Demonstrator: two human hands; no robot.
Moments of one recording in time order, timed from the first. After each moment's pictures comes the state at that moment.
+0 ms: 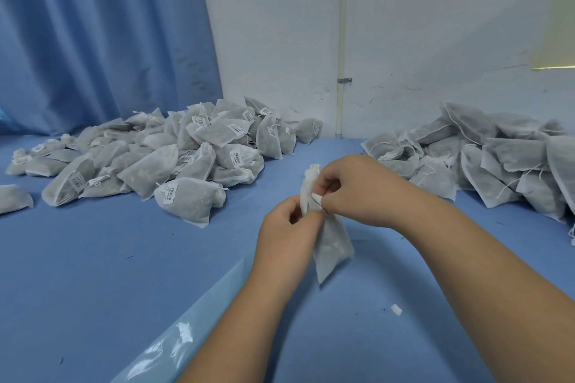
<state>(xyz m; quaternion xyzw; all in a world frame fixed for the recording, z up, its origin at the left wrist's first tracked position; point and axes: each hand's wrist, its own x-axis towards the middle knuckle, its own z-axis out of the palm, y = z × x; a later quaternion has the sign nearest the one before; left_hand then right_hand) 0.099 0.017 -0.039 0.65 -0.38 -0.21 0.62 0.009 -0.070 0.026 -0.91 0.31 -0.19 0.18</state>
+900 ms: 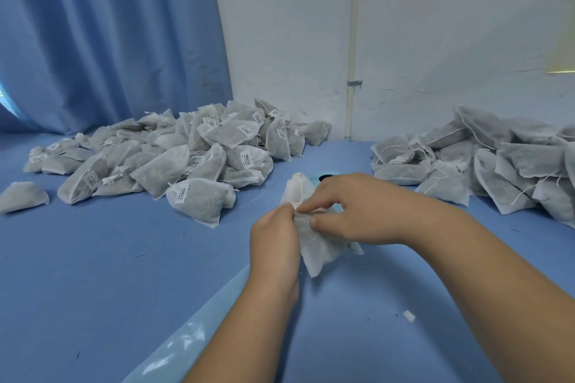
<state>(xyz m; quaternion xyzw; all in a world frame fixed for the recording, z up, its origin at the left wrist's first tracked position) 0.114 0.014 -0.045 0.59 -0.18 -0.29 0.73 0.012 -0.058 0.024 -0.96 0.22 -0.10 0.16</state>
